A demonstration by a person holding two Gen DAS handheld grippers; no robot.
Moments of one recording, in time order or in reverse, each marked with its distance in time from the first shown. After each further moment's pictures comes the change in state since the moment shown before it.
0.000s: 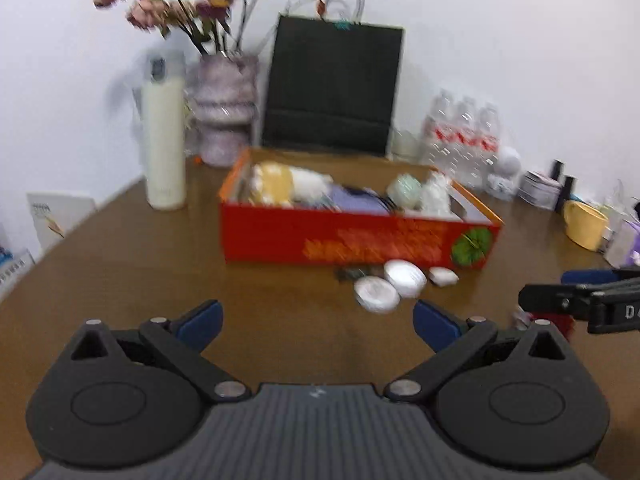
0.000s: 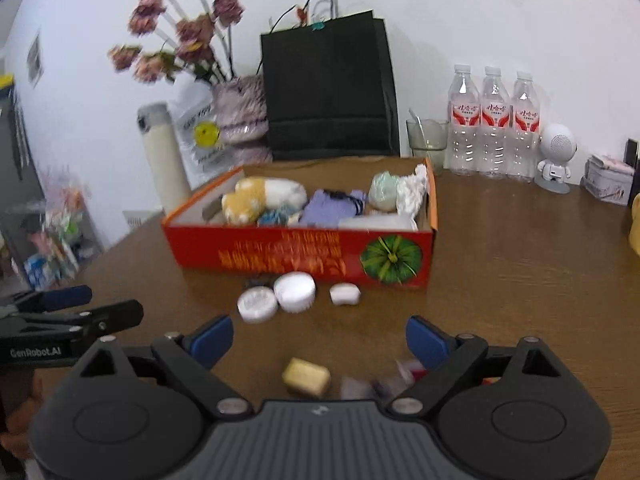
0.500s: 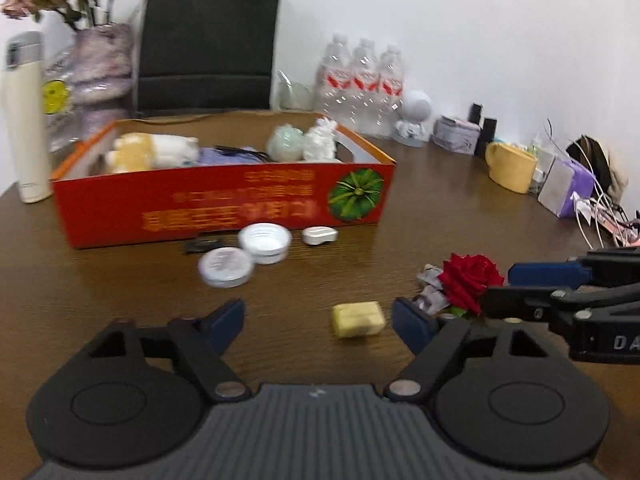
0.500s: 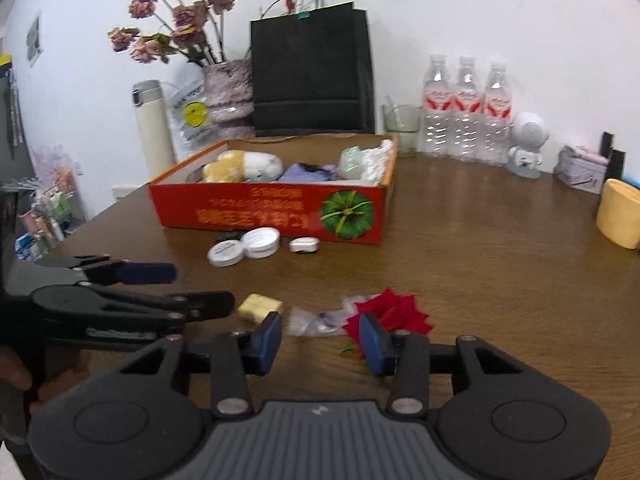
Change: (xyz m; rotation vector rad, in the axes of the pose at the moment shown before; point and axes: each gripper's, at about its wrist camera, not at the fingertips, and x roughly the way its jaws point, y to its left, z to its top) left arm 0.061 -0.083 -0.012 0.134 0.100 -0.204; right arm -0.026 -0.028 -0.035 0.001 -0.001 -0.052
